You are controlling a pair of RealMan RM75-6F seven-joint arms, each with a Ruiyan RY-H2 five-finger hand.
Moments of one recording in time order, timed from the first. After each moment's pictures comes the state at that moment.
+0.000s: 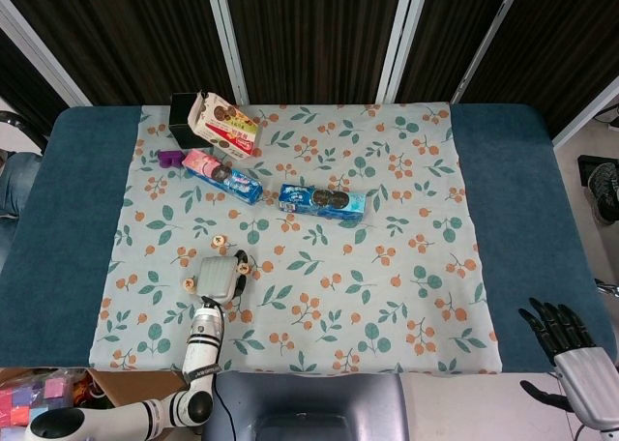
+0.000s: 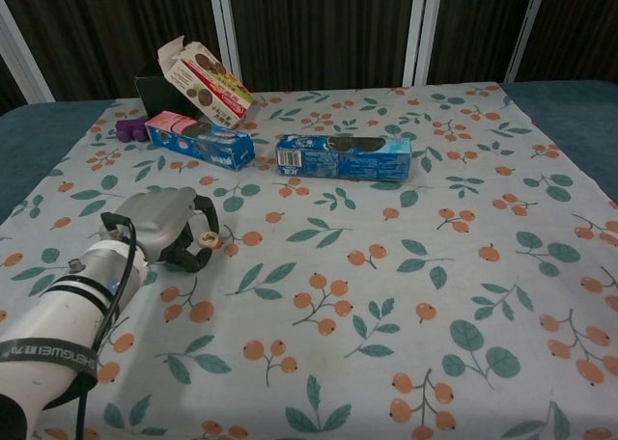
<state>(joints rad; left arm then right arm) -0.64 -2.02 -0.27 -1.15 0.97 1.20 0.61 -0.07 -1.01 -0.13 -1.57 -1.80 1.62 0.03</state>
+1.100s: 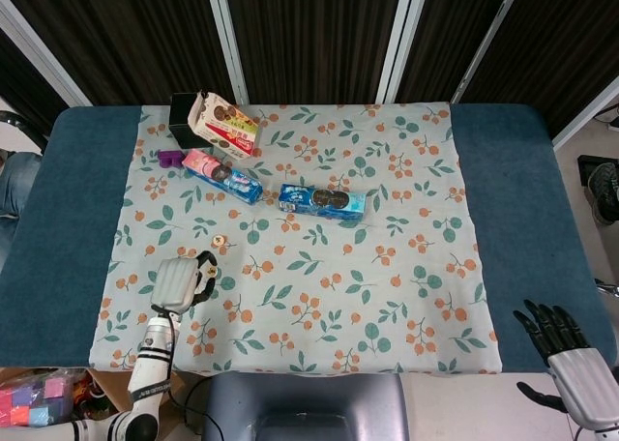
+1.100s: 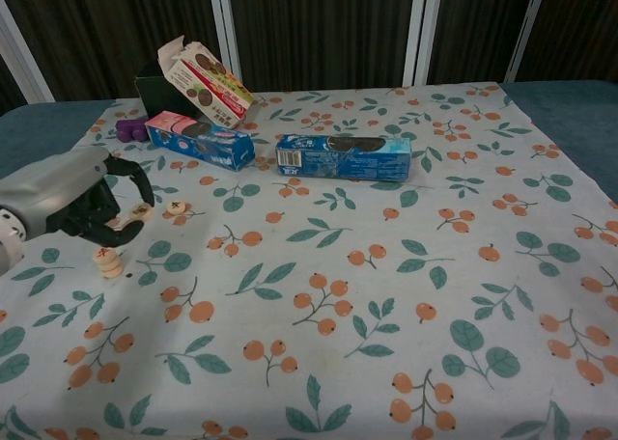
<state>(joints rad) -0.49 -1.66 -0.20 -1.62 1.05 1.28 0.55 -0.07 -1.02 -0.13 -1.58 -1.81 1.60 -0.01</state>
